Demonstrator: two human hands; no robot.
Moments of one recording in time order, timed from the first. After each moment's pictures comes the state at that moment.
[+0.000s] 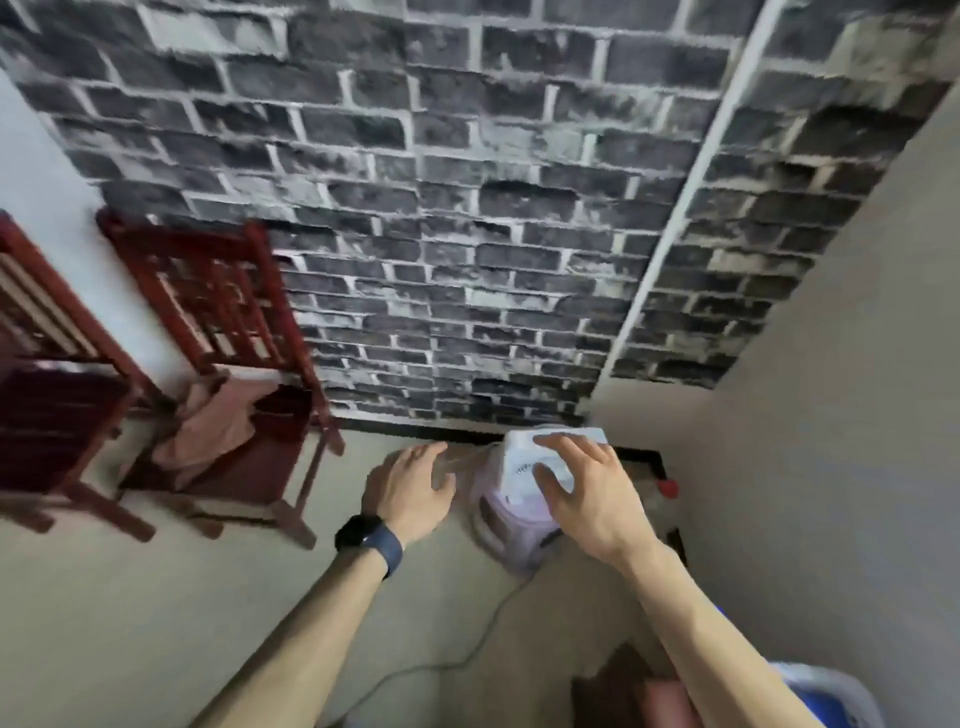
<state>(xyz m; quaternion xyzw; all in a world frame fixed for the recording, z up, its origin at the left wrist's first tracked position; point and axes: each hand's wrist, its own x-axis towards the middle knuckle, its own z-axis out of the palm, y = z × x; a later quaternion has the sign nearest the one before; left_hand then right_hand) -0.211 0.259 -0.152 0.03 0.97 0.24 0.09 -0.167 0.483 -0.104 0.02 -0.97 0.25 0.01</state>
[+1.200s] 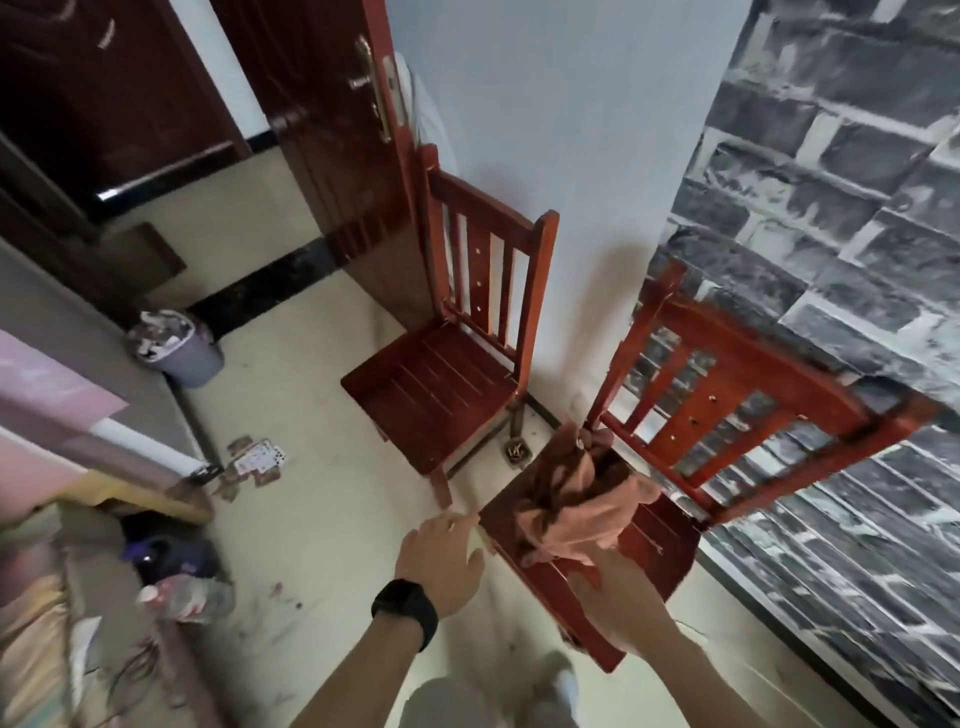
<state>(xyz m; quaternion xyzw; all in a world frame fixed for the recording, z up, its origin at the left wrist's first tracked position) -0.380 -0.410 -0.252 -0.28 0.91 0.22 0.19 -0.506 -0.198 -0.253 0.27 -0.87 0.21 -0.35</state>
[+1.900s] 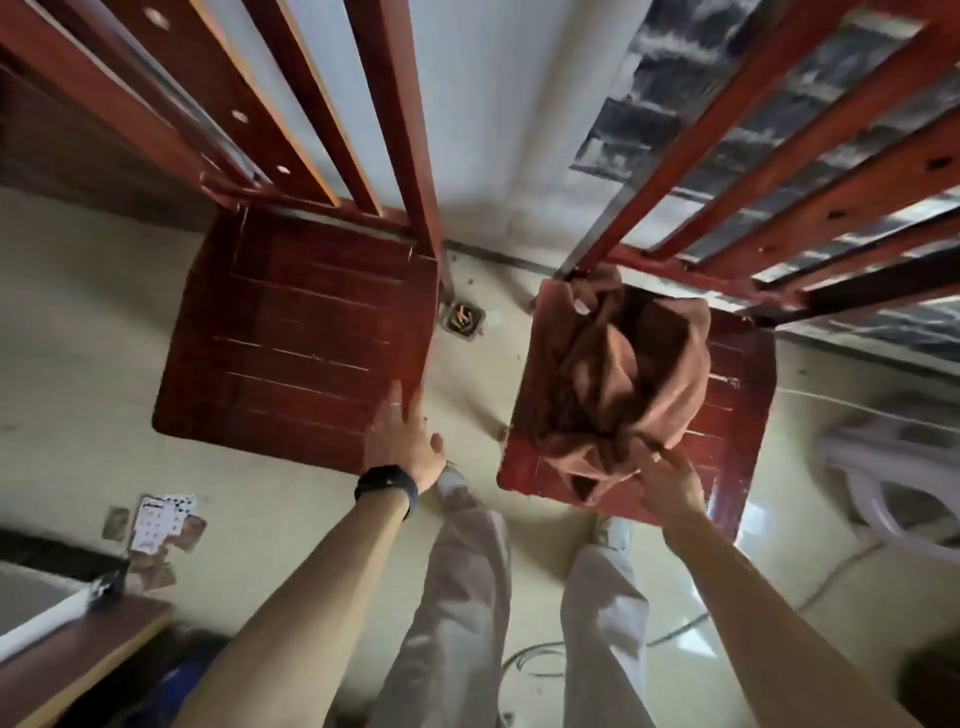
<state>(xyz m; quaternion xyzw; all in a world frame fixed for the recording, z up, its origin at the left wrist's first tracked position) -0.577 -0.632 -0.571 -0.14 0.93 0.11 0.33 -0.568 -0.311 -0.539 -0.47 -0.74 0.38 -0.29</state>
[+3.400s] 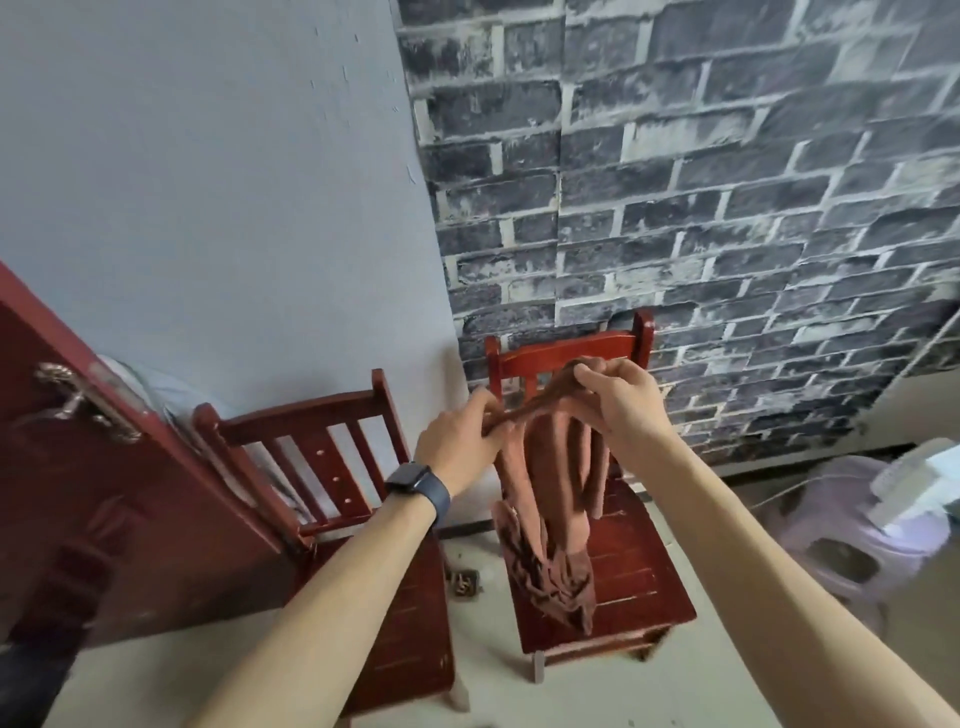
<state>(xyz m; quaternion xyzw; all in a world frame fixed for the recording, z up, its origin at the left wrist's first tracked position) -0.577 -0.568 -0.062 0.23 0.94 0.26 0.00 -0.522 -0.385 -0.024 -0.26 -0.56 0.78 0.14</state>
